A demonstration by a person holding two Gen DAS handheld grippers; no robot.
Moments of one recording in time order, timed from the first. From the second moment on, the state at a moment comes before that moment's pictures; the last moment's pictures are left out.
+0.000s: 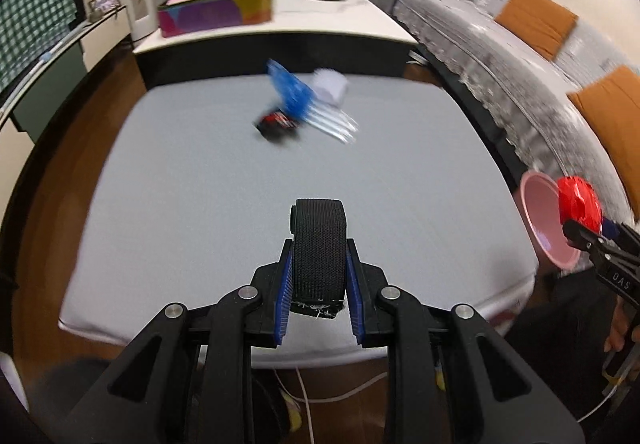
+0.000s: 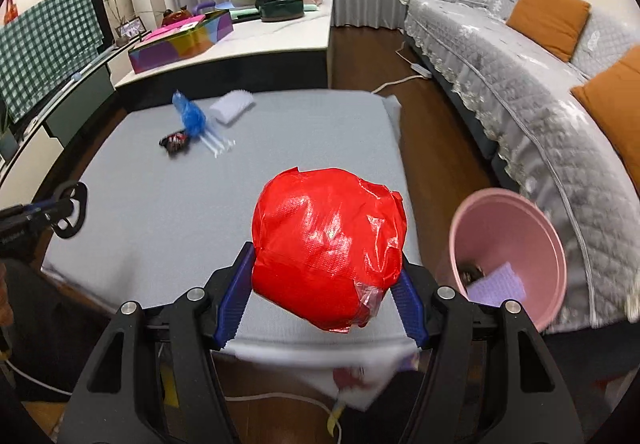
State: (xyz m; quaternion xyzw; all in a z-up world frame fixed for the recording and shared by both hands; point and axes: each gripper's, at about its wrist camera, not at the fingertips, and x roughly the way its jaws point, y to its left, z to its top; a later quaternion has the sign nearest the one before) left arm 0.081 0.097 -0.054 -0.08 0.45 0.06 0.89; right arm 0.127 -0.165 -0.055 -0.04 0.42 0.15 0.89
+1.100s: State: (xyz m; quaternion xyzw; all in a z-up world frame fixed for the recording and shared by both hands) left arm 0.082 0.004 -0.041 -0.03 0.44 -0.02 0.89; right arm 0.118 -0.228 -0.030 -0.02 0.37 0.09 0.92
